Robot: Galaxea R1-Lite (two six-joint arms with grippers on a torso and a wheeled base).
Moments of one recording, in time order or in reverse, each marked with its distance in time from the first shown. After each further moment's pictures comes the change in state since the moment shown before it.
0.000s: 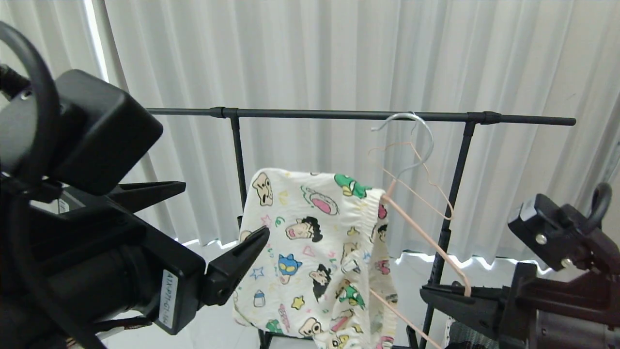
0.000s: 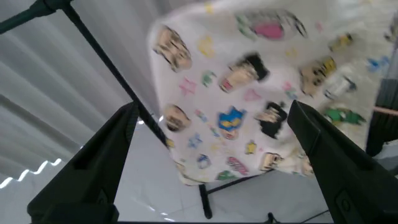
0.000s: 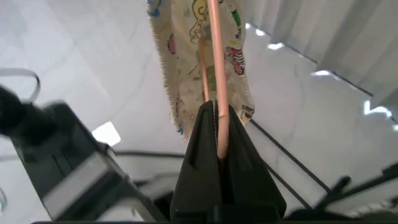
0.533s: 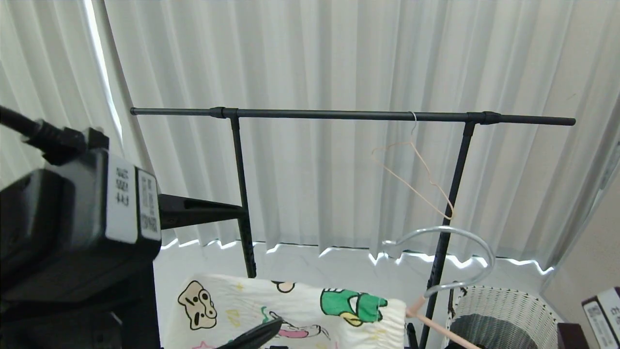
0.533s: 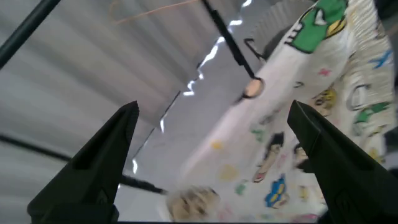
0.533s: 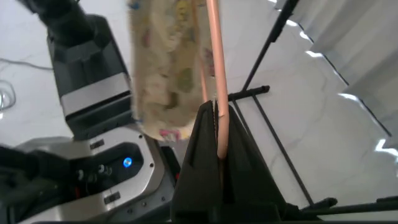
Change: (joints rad) left arm 0.217 -0.060 0.074 -0.010 -0.748 0.490; right arm 0.065 -0.176 0.167 0.034 0.197 -0.213
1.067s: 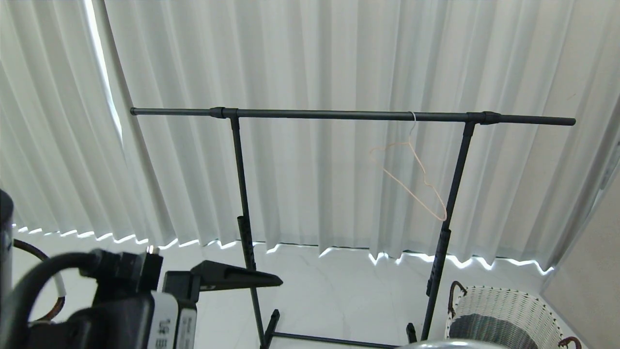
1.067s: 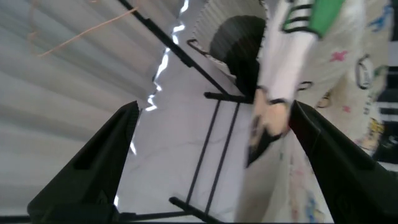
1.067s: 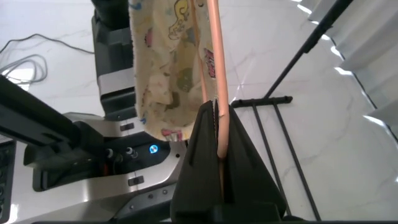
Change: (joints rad) left arm -0.069 0.016 0.128 -0.035 -0.152 0.049; right arm 0.145 -0.011 0.015 0.000 0.000 -0.003
